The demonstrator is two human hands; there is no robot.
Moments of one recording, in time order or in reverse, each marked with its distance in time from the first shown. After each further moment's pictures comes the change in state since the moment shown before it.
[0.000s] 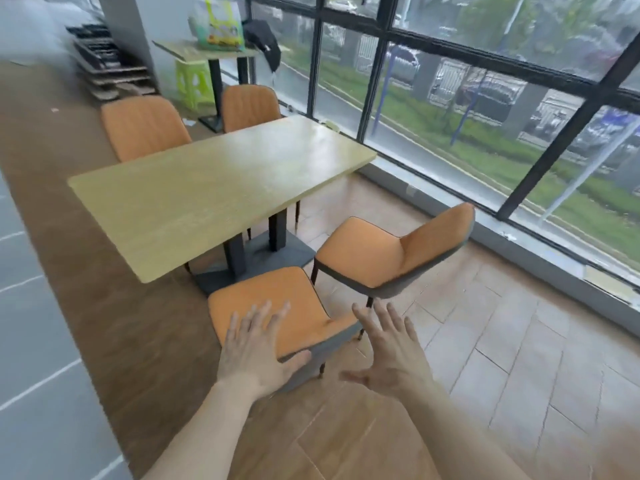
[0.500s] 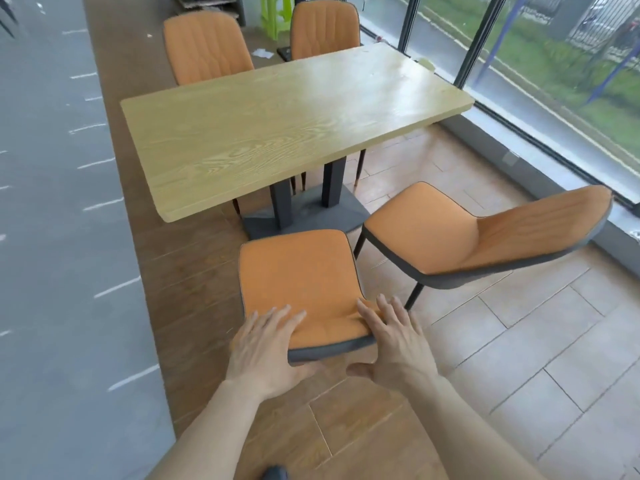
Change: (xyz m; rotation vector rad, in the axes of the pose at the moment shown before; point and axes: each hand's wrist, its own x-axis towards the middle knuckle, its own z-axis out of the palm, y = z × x) left_hand 0.039 0.014 0.092 -0.006 -0.153 -0.182; right_hand 0.120 0.057 0.089 0.004 -0.168 -0.276
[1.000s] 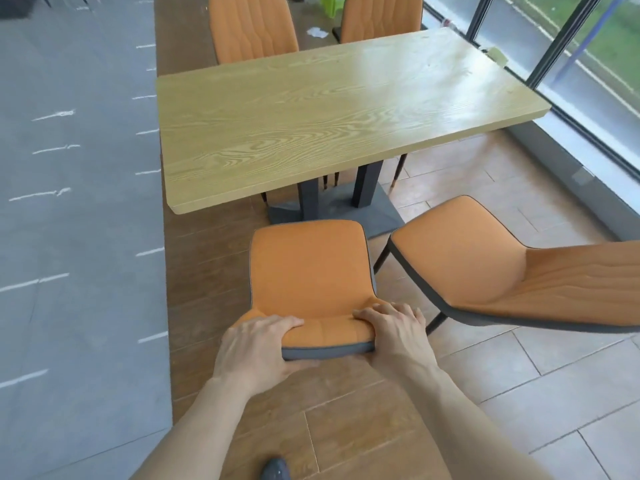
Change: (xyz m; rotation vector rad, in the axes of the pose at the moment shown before) left_hand 0.068 0.007 -0.003 0.003 0.148 -0.178; right_hand 0.111 0.037 -0.027 -0.025 -0.090 -0.165
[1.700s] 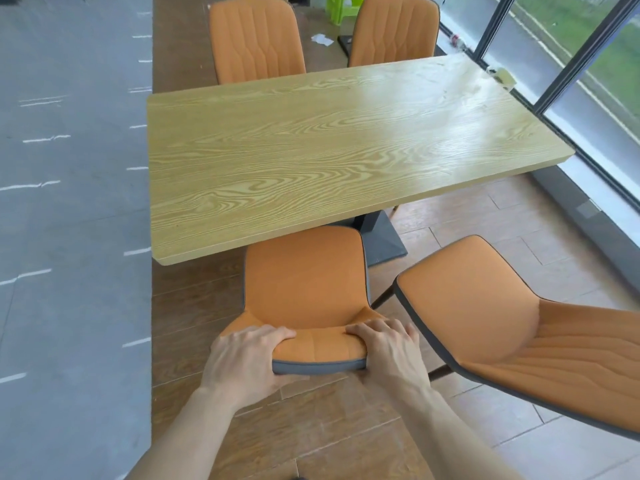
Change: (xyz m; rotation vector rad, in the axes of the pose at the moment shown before) left_hand 0.129 -0.054 -0.033 -0.015 -0.053 0.010; right_hand 0.133 -0.007 -0.042 -0.042 -0.001 -0.034
